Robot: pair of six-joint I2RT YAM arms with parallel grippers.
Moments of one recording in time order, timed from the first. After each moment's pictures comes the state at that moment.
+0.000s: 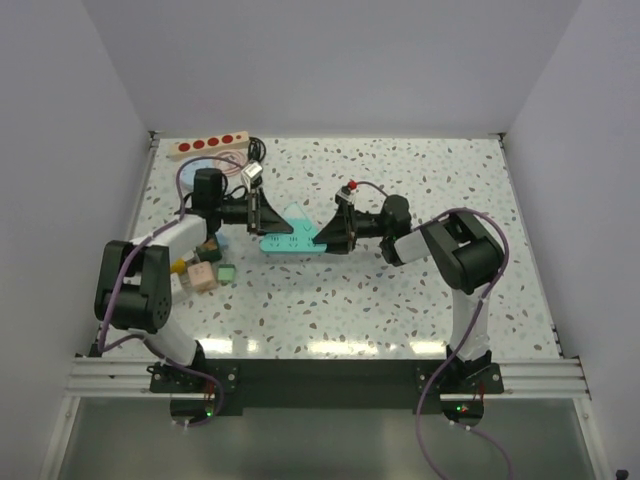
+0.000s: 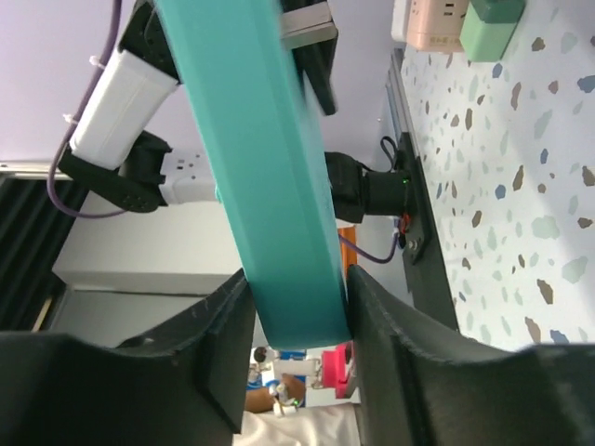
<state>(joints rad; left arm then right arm) -0.12 1.64 0.93 0.05 1.23 -0.58 0.45 2.04 0.88 1.28 -1.19 1.69</state>
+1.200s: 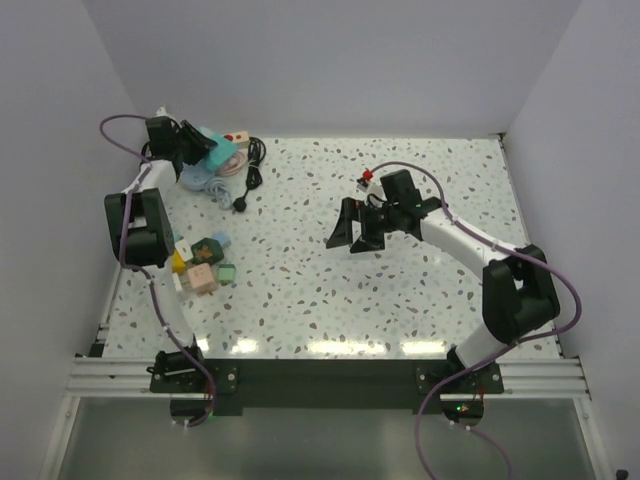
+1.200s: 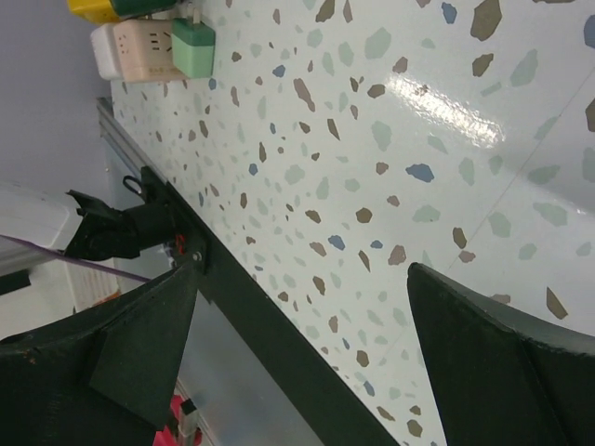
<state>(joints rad) 0.17 2.18 1.68 0.02 0.33 -0.63 0.44 1.61 1.12 -0.41 -0.65 0.53</state>
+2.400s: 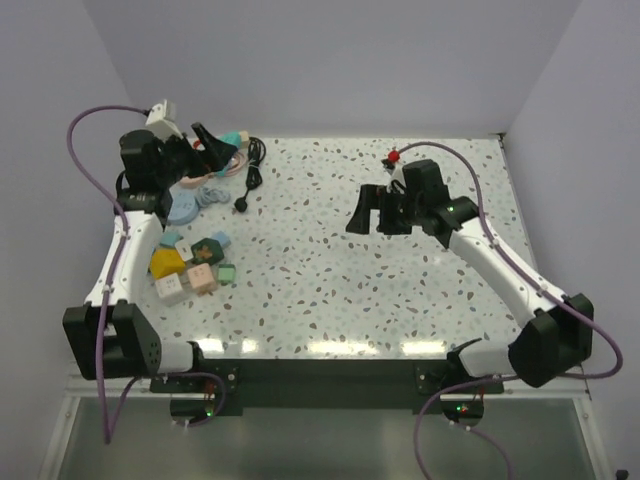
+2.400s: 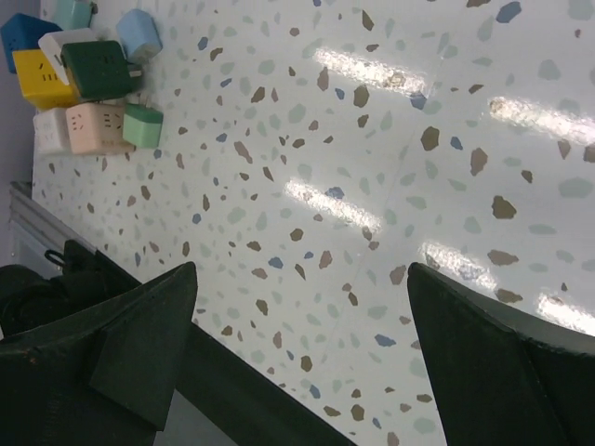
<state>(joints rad) 0.12 1.39 1.21 -0.03 0.50 -0.45 0.44 1.39 1.21 -0.59 -0.33 0.44</state>
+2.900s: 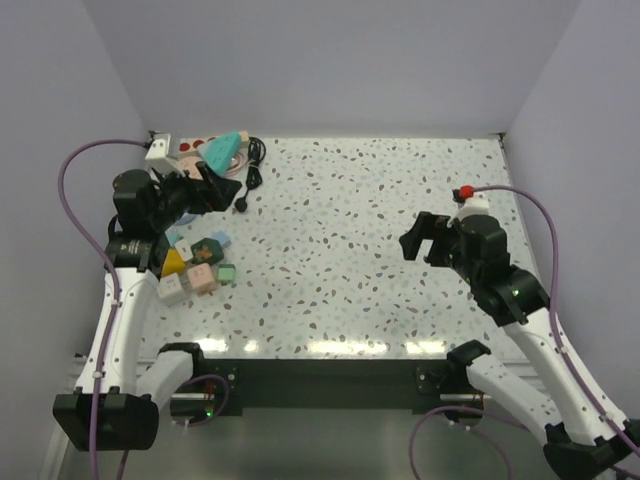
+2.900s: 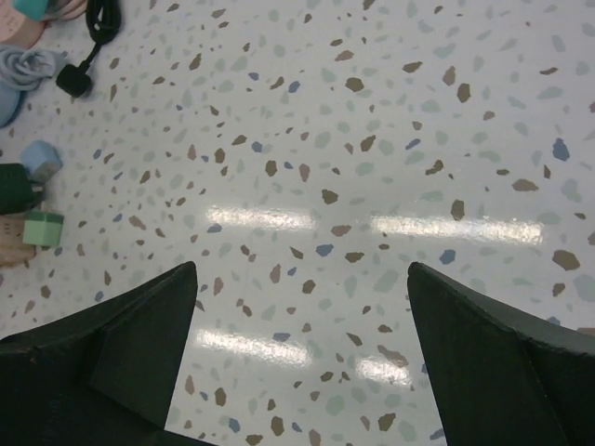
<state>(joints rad) 0.03 0.98 1.00 -0.23 0.47 -0.35 0.44 0.78 0.94 -0.66 0.12 0.45</state>
